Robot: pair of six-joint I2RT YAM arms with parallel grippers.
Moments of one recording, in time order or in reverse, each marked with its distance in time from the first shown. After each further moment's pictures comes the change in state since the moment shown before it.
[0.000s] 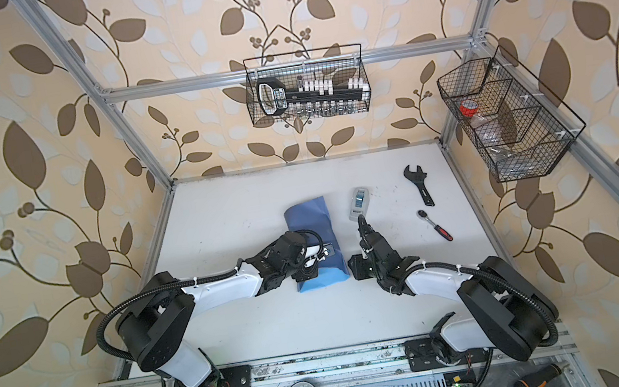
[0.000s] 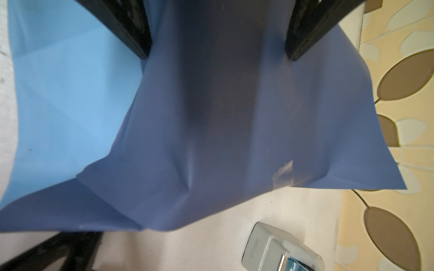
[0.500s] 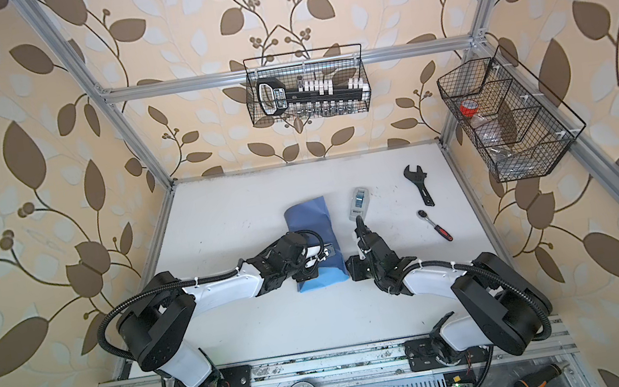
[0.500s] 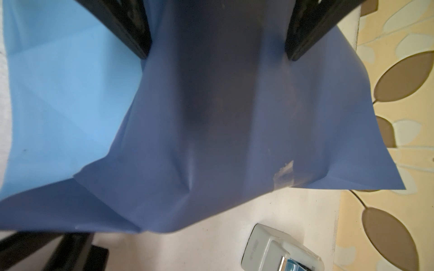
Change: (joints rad) left arm -0.006 0.004 0.000 0.003 -0.017 0.001; right arm 0.011 0.040 0.000 0.060 -0.051 0.010
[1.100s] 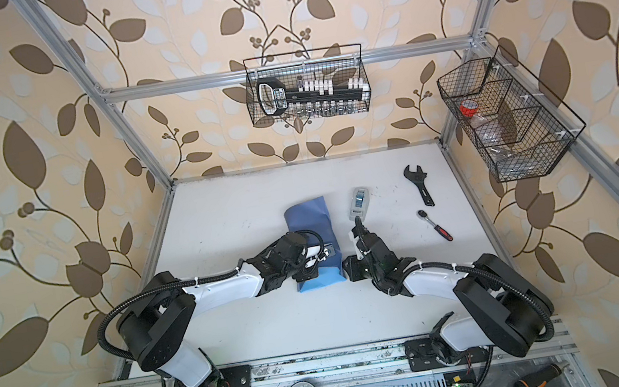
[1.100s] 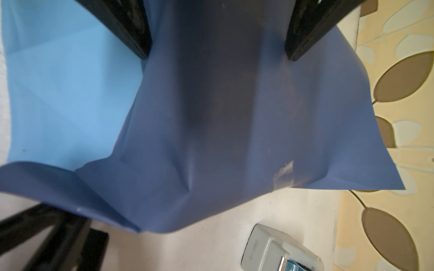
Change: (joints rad) left arm 0.000 0.000 0.000 0.000 -0.002 0.000; right arm 0.024 -0.029 0.000 0.021 -0.015 0.009
